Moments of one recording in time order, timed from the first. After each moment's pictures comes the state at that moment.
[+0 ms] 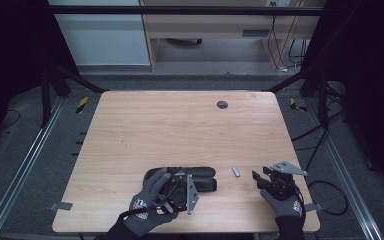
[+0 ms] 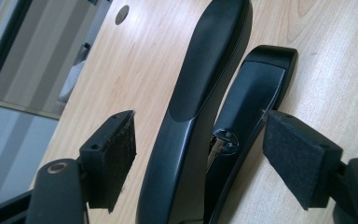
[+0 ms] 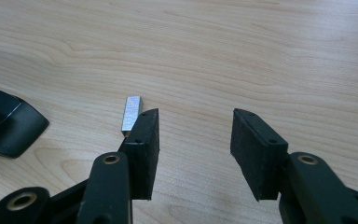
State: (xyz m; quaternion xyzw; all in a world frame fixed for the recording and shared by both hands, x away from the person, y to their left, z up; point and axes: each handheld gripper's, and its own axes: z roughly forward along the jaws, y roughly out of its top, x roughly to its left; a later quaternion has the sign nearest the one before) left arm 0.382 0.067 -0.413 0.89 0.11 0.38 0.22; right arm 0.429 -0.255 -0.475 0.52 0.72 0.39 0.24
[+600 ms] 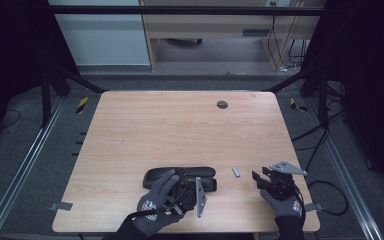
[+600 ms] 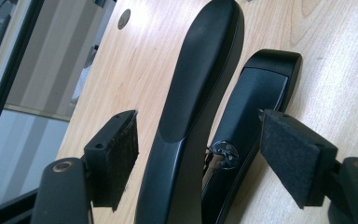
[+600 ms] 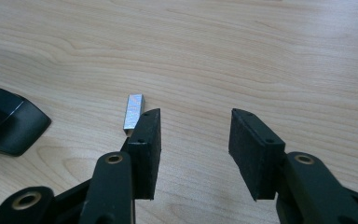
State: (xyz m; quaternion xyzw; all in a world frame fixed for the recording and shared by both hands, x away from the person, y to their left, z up) left arm 0.383 0.047 -0.425 0.89 0.10 0.40 0.20; right arm 0.430 -0.255 -0.476 0.52 0.72 0.39 0.24
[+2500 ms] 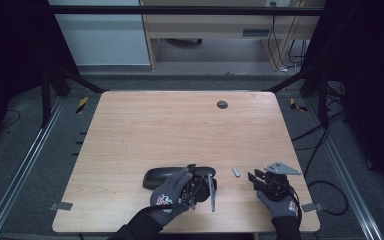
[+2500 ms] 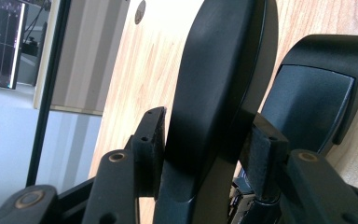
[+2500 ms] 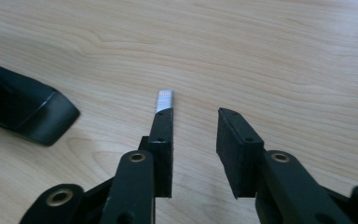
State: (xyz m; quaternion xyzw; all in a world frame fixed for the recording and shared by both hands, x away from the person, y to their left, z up) left arm 0.407 0.018 -0.454 0.87 0.07 0.47 0.12; right arm 0.428 -0.241 -0.476 0.50 0.74 0.40 0.22
